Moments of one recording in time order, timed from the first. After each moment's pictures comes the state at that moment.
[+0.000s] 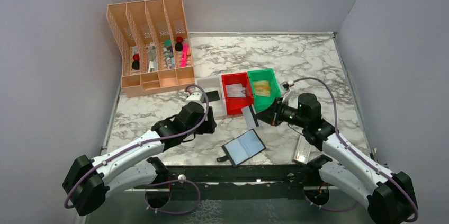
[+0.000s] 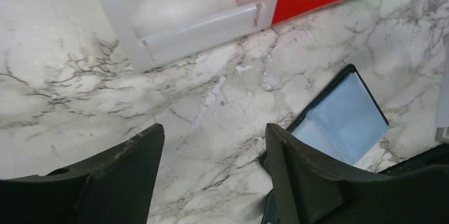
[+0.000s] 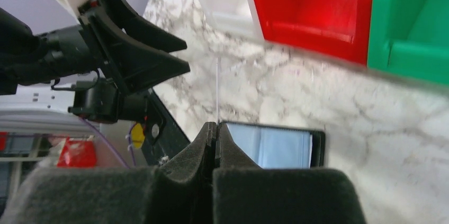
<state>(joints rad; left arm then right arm) -0.85 0.96 0.53 -0.32 -0.21 -0.66 0.47 0.85 0.39 0.08 -0.55 0.65</state>
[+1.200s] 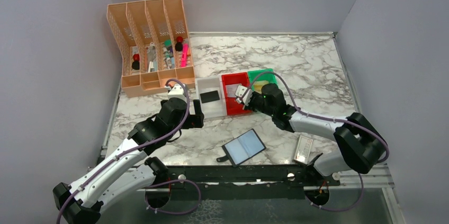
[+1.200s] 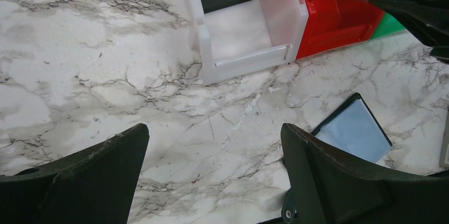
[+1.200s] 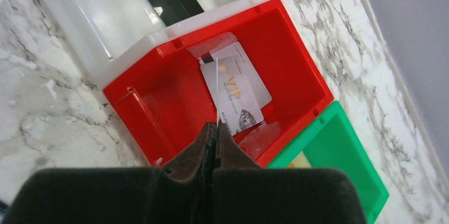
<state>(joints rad) -0.74 0.73 0.70 -0.63 -0.32 -0.55 0.71 1.41 0.64 0.39 -0.17 -0.60</state>
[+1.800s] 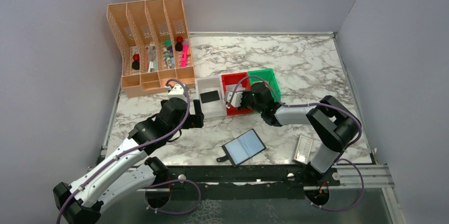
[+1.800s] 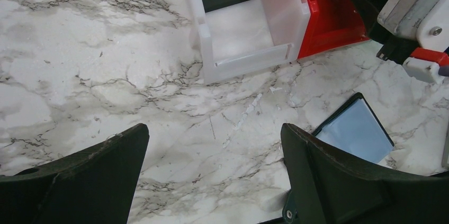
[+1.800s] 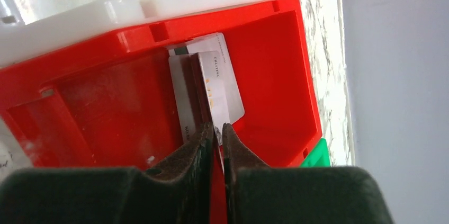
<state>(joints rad) -0.74 0.73 0.70 -0.63 -0.32 -0.55 0.71 1.72 0.73 0.55 -0.08 -0.97</state>
